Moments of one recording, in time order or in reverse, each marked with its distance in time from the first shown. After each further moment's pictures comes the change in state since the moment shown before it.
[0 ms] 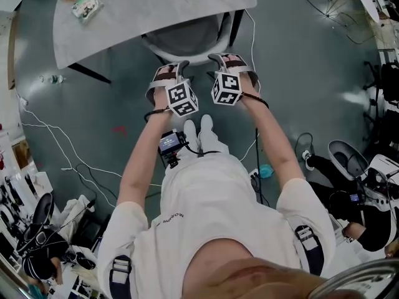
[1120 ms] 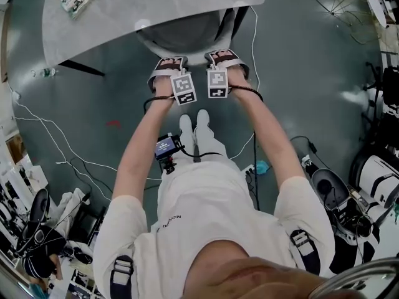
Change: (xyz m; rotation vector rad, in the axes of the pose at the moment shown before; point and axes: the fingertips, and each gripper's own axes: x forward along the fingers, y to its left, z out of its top) left arm 0.117 -0.006 -0.054 0.190 0.146 -0.037; right arm 0.115 0.014 -0.053 -0.287 0.162 0.058
